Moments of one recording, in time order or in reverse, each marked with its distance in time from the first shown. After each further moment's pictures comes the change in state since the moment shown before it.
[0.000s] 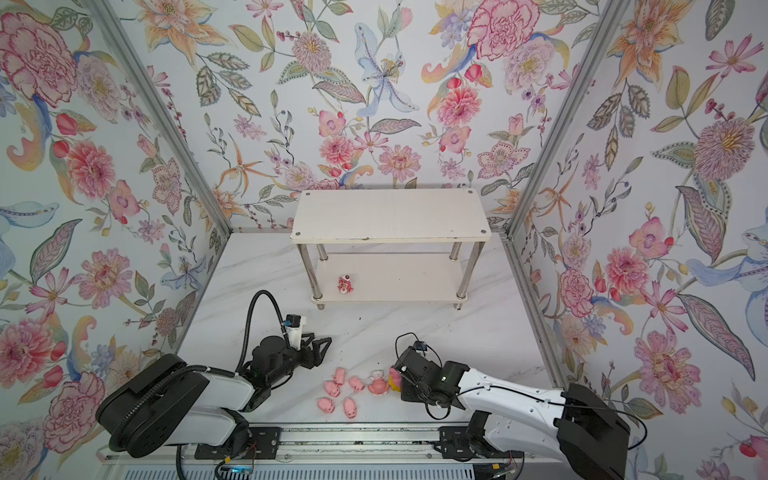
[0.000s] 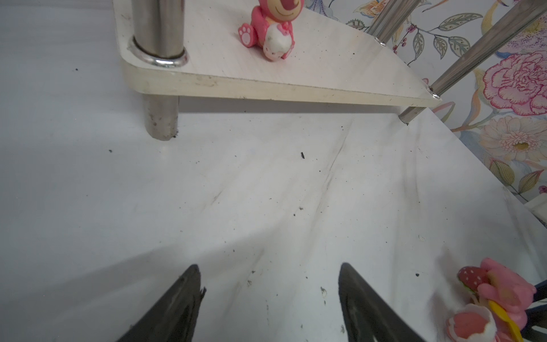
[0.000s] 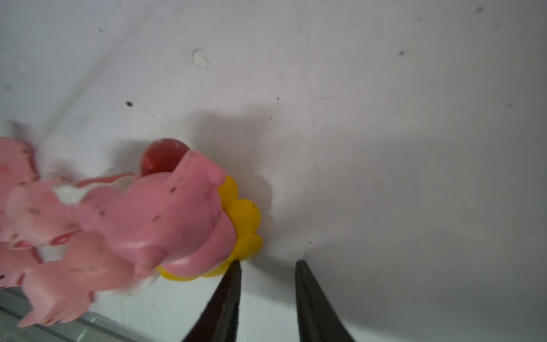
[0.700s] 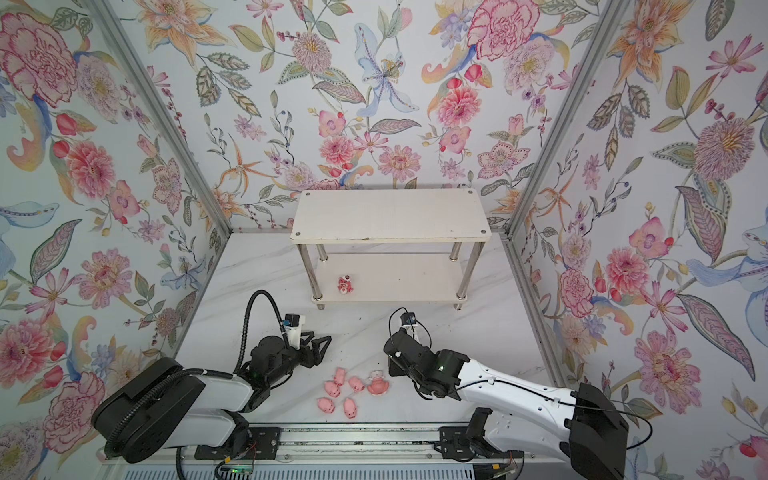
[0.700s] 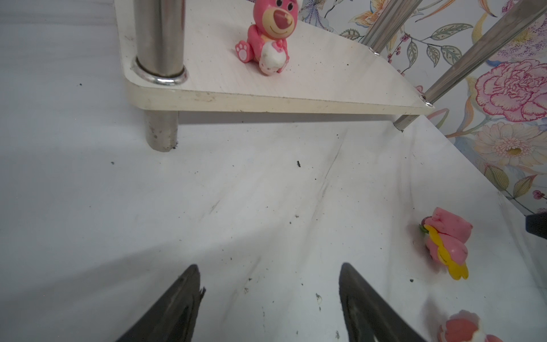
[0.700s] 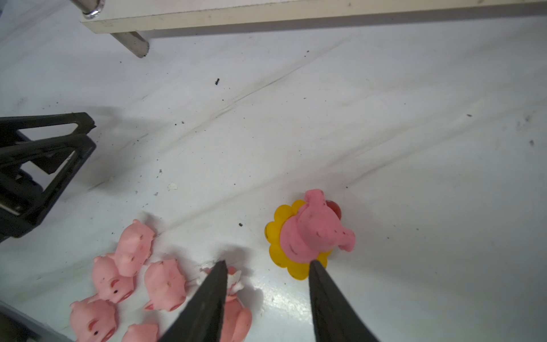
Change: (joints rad) left arm 0.000 -0.023 0.000 0.000 -0.004 0.001; right arm 0.036 -0.023 0.178 0.049 0.290 -0.206
